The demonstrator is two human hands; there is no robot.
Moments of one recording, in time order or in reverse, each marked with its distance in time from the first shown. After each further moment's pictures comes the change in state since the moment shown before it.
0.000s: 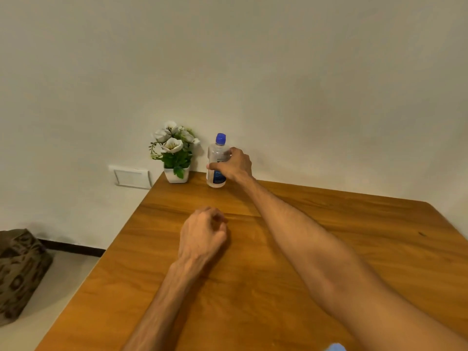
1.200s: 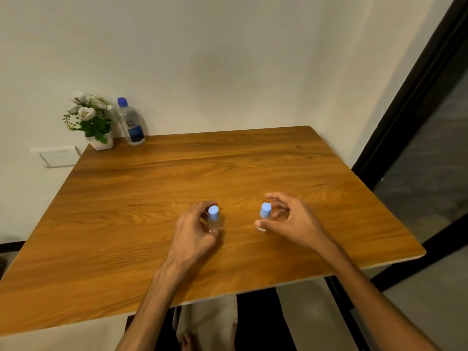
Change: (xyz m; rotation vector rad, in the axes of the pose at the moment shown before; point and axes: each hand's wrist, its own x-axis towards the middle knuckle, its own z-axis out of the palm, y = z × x) left_hand -0.202 0.157 0.043 -0.233 -0.210 0.068; right_hand -0.421 0.197 -0.236 0.039 -0.018 0.160
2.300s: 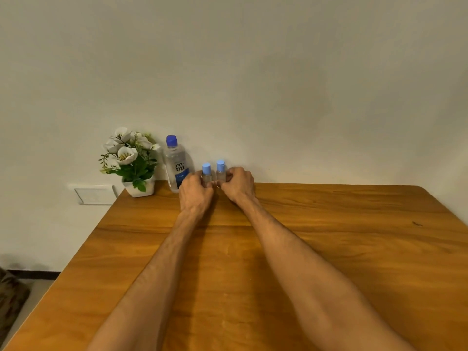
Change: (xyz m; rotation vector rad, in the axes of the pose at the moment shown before) left_hand 0.363 -0.183 -0.073 0.217 0.405 -0.192; right_hand 0.431 -0.146 0.218 -0.029 0.130 -0.127
